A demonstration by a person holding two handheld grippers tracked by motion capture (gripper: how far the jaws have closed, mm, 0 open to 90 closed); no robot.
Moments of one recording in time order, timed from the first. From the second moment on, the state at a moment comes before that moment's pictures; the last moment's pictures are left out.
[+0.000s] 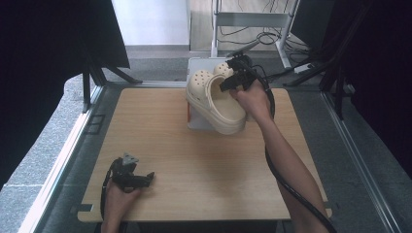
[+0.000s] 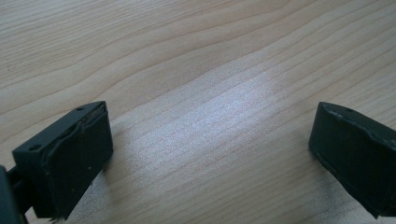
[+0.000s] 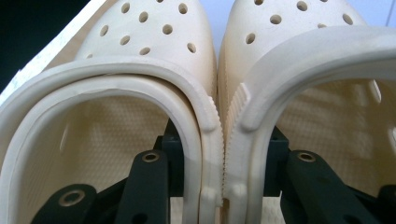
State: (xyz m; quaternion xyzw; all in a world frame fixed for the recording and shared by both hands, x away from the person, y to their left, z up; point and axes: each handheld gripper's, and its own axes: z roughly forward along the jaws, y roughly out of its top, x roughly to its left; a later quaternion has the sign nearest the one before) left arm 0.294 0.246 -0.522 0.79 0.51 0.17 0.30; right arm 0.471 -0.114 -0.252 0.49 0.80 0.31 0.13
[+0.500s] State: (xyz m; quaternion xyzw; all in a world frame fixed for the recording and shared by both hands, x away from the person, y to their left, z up) left arm 0.294 0.246 -0.522 0.79 0.51 0.17 0.30; right arm 0.532 -0.097 -0.252 0.57 0.75 0.30 0.16
